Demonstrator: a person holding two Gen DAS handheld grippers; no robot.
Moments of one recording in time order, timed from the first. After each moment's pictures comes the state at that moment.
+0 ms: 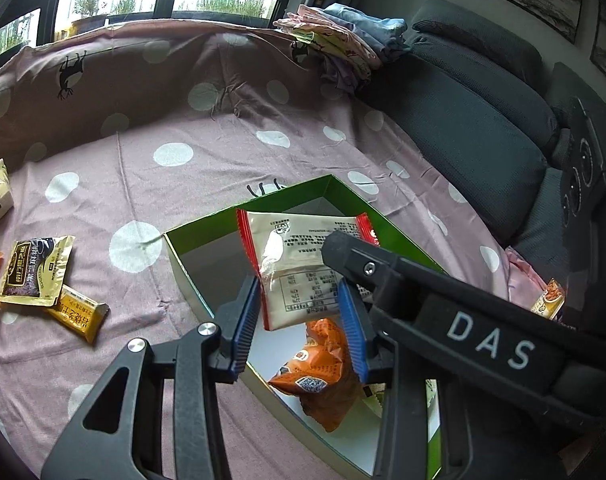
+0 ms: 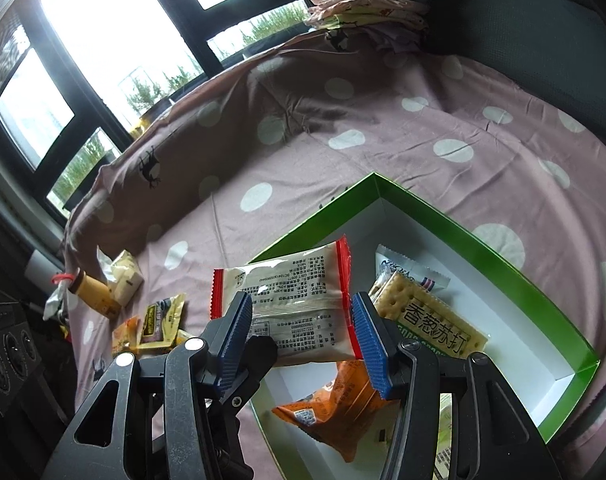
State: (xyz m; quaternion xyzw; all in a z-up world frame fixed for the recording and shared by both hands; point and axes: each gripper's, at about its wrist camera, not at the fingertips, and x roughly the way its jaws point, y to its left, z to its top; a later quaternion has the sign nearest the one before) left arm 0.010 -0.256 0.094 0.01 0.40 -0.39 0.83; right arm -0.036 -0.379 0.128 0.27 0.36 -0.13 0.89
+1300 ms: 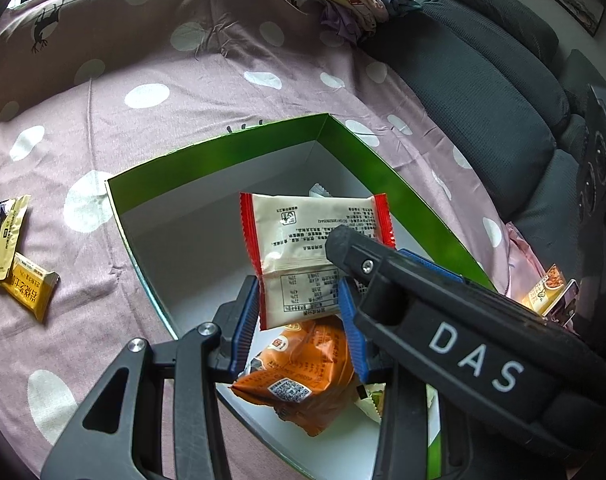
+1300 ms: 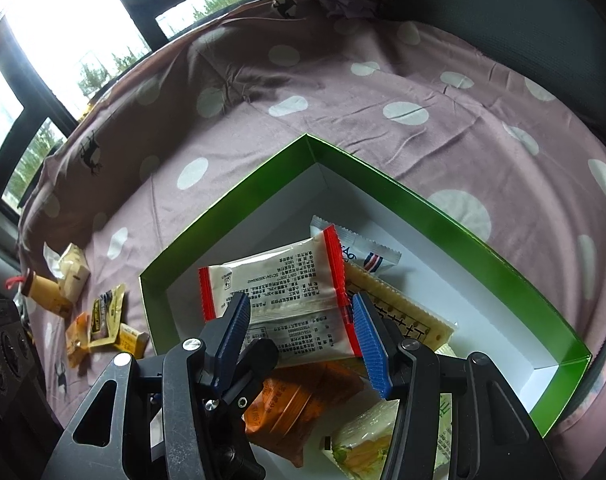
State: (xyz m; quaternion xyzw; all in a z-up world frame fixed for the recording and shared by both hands) left arm 0.024 -0.291 0.056 0.02 0.48 -0.39 0.79; right arm -0.028 -0.402 0.097 0.27 0.42 -0.20 0.84
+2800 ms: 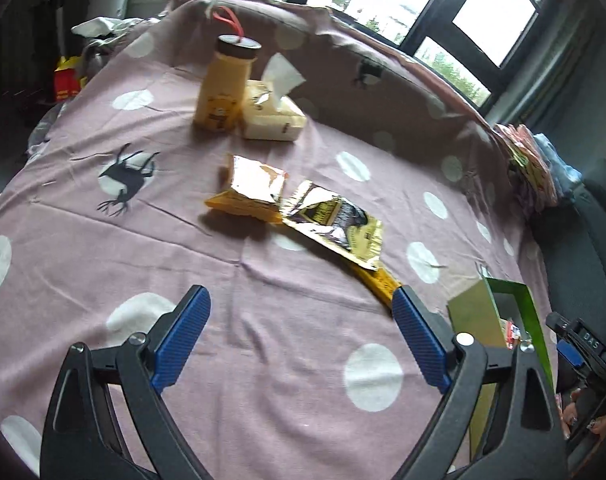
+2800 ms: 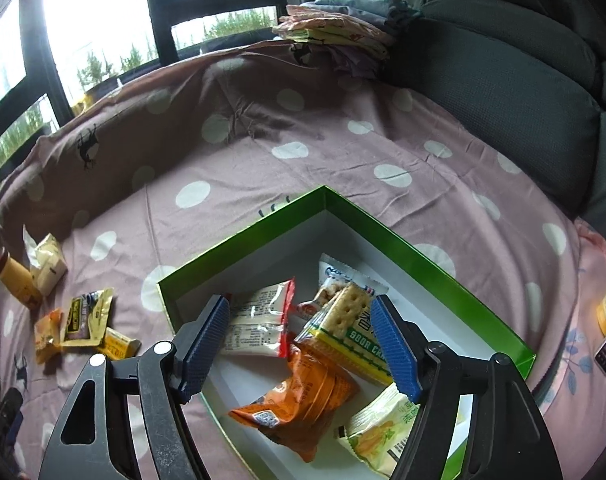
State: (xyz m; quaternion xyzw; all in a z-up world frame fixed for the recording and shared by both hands) left arm 0.028 0.019 0.075 -0.17 0.41 -0.06 0.89; right arm -0.016 -0.331 0.141 0.14 0.39 -0.24 0.88
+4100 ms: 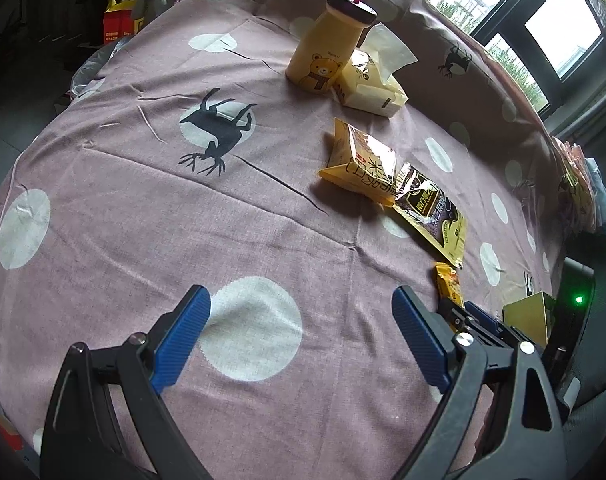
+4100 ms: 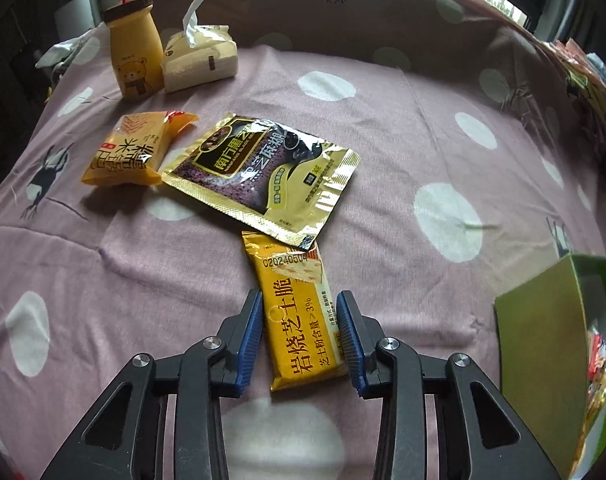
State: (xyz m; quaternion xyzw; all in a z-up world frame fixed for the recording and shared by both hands) left arm 0.046 0.083 0.043 -0.20 0.49 -0.01 0.85; right arm 0.090 -0.144 0.028 -0.03 0.53 0.02 0.85
